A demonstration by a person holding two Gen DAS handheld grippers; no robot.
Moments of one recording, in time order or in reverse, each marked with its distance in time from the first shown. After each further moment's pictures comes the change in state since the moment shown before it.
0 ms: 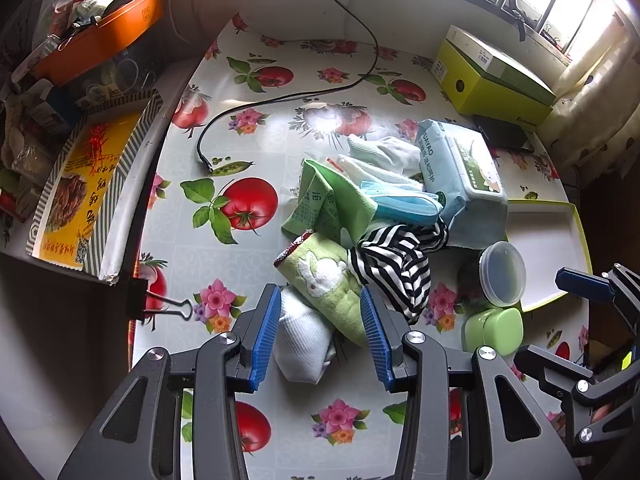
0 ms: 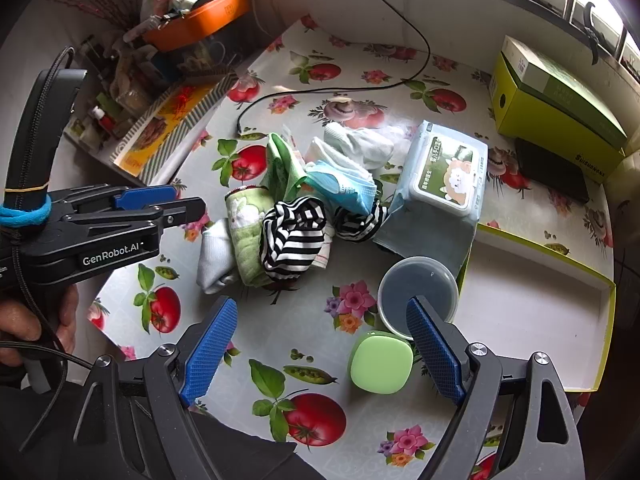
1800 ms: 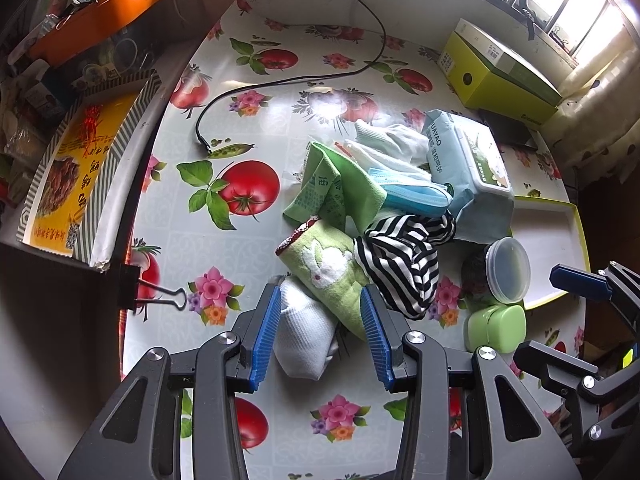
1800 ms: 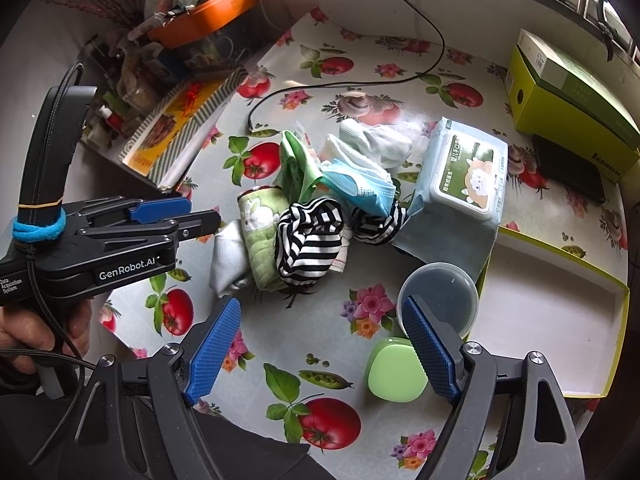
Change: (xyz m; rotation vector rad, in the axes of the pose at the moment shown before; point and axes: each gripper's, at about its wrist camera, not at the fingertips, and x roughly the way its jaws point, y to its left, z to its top) left arm 0.014 0.011 -0.003 -0.031 0.046 -0.024; right arm 0.009 0.004 0.007 0.003 0.024 0.044
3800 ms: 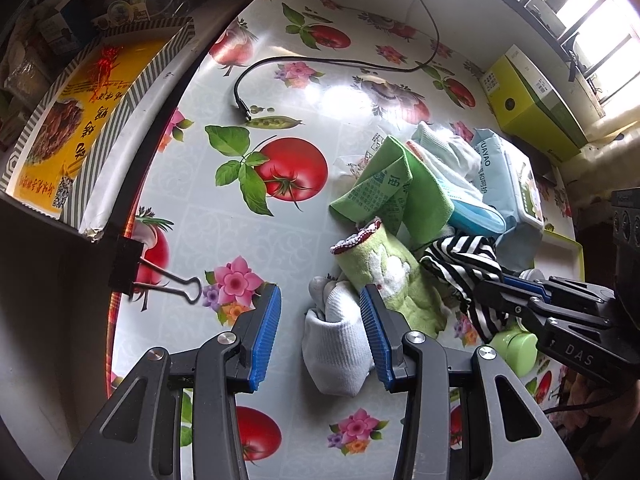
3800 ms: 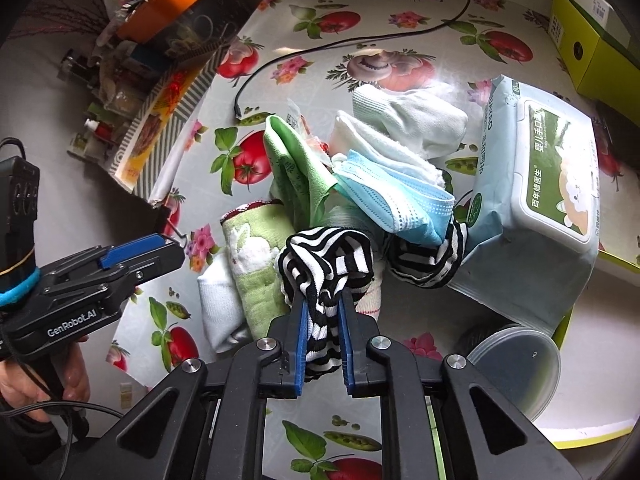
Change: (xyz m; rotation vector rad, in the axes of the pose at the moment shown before) left arm 0.030 0.058 0.003 -0.162 0.044 -0.066; right arm 0.087 -0.012 0.046 0.102 0.115 0.134
